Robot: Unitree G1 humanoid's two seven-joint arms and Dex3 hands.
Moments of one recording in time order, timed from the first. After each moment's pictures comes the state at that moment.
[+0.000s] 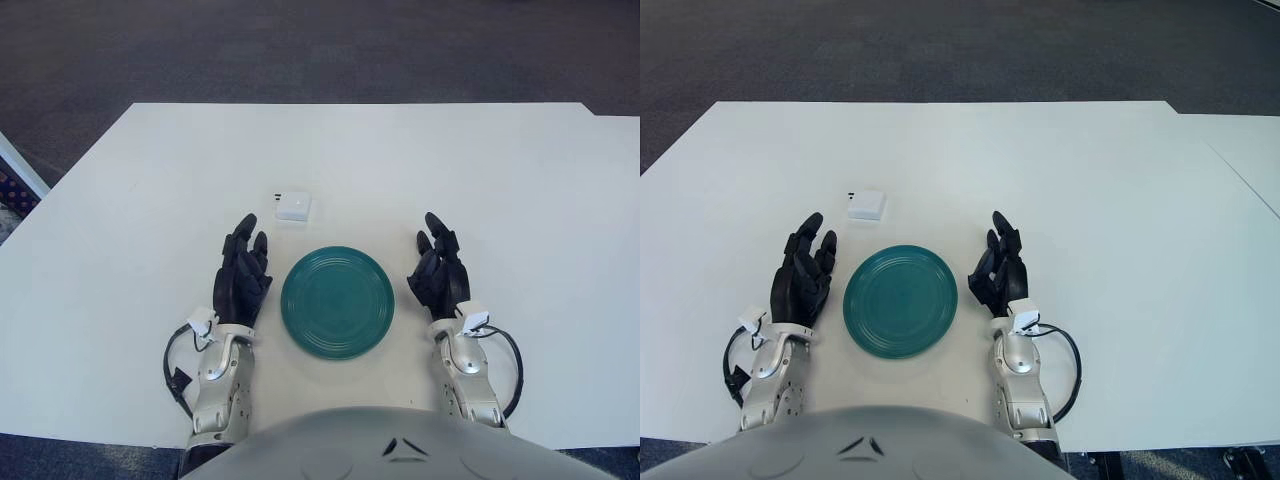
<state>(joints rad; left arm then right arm) 0.31 -0.11 0.02 -0.02 -0.32 -0.19 -0.13 0.30 0.10 0.14 -0.02 0.00 -0.20 -0.14</state>
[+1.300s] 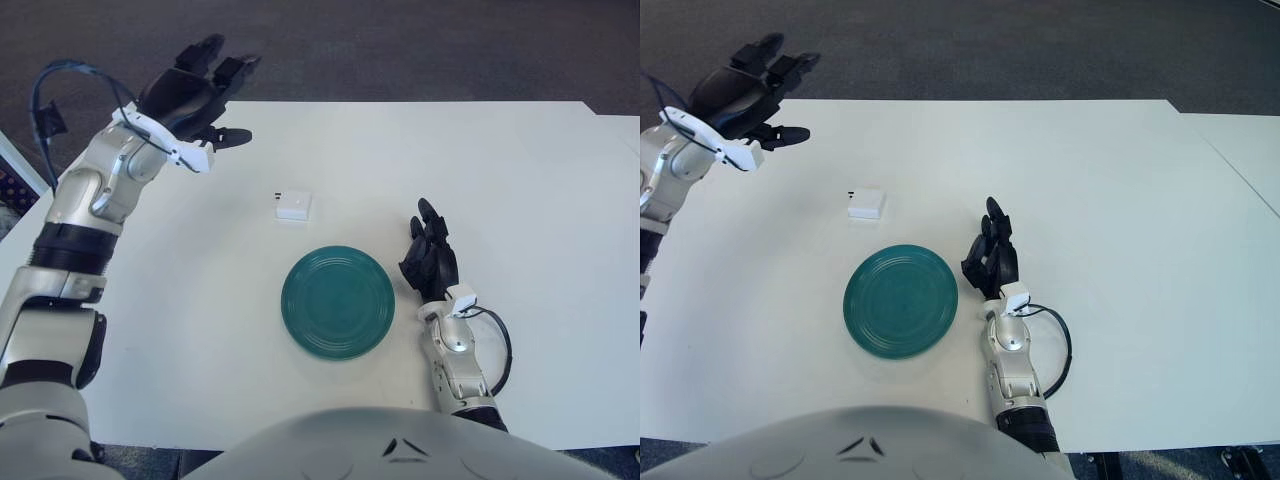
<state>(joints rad) -0.70 0.77 -0.23 0.38 0.77 -0.46 -0.10 0.14 0.11 0.11 0.20 0.03 -0.33 -0.12</state>
